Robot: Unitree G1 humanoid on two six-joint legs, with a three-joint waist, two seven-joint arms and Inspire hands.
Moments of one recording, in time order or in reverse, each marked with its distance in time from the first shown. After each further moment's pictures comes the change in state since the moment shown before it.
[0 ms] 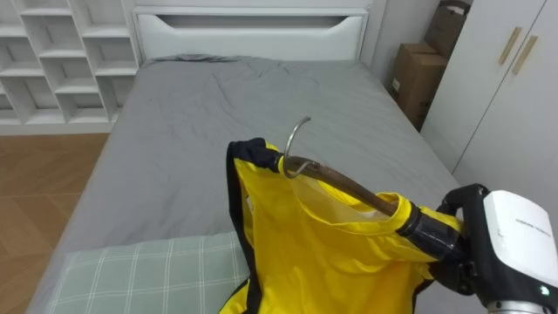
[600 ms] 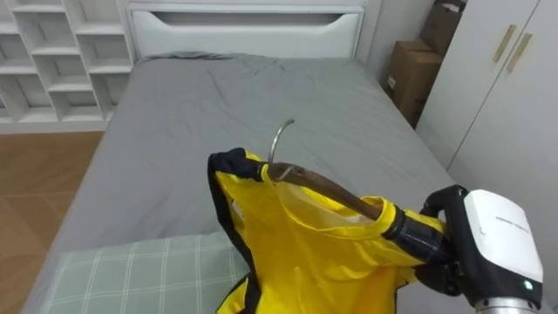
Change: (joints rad) left arm -0.039 0.000 -0.058 0.023 0.015 0.001 -0.050; right arm 0.002 0.000 0.019 -0.030 0.012 0.001 0.083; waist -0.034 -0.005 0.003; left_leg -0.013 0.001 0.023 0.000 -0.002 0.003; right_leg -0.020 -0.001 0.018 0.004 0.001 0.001
